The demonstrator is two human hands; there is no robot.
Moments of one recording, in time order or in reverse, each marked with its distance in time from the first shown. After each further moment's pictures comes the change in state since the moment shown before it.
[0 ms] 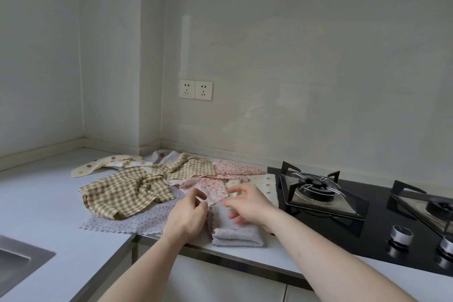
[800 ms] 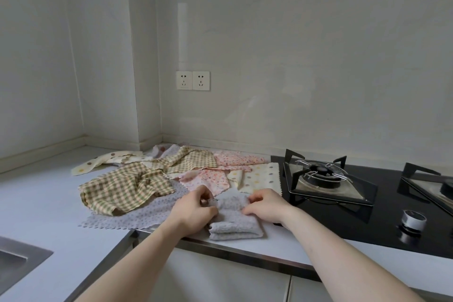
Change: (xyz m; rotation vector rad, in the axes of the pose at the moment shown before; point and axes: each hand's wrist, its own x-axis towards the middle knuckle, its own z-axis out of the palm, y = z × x) left_hand 0.012 -0.004 0.009 0.070 -0.190 0.017; right_hand 0.020 0.056 -0.029 -0.268 -0.011 0.074
